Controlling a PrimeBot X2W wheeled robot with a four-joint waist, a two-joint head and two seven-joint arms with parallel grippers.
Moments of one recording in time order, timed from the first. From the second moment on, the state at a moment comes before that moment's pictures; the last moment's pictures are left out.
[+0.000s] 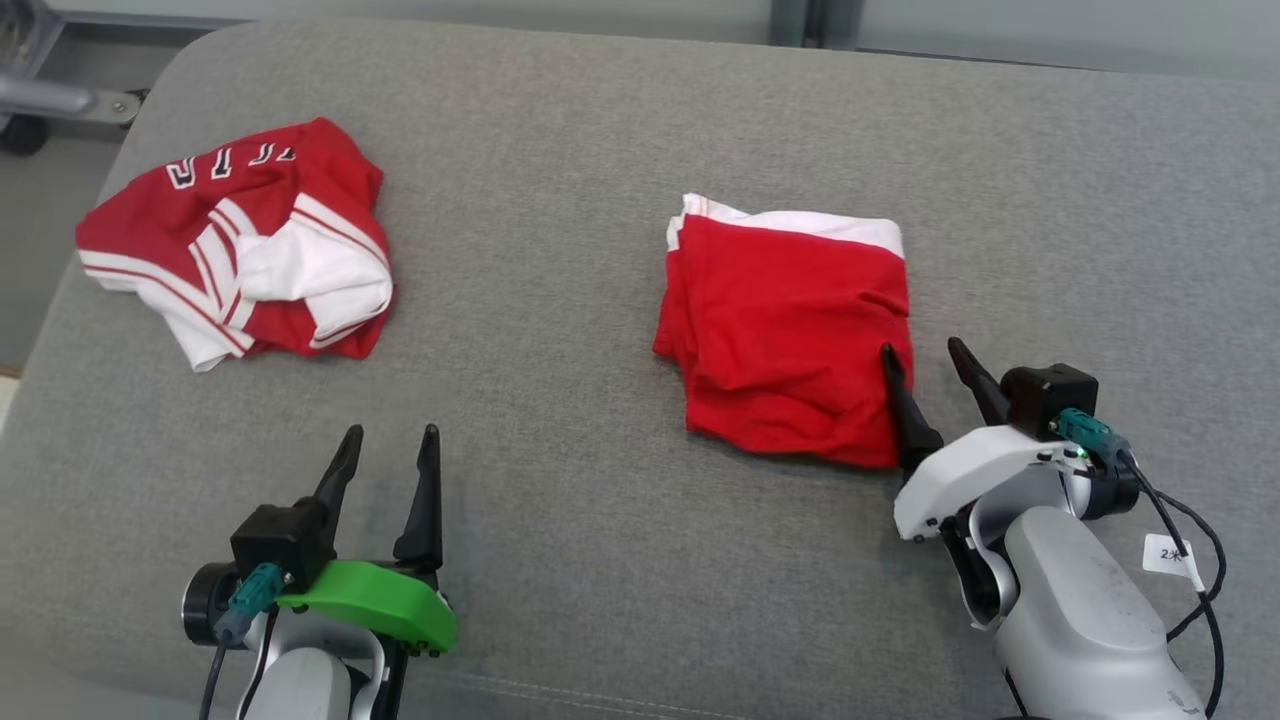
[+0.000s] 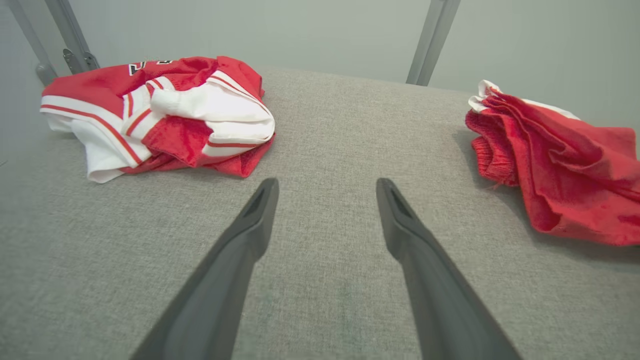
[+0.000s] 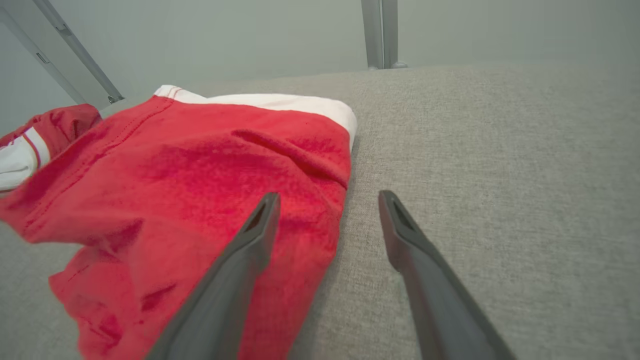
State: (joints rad) left arm -0.20 0.05 -0.11 0.41 -0.23 -0.13 -0.26; right arm -0.47 -0.05 0.10 0.69 0.23 0.13 -0.26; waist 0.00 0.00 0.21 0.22
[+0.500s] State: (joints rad) left arm -0.20 0.05 -0.11 0.38 -0.20 -0.13 -0.26; right arm -0.50 -0.05 0.09 0.78 0.30 0.13 -0.27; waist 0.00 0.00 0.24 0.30
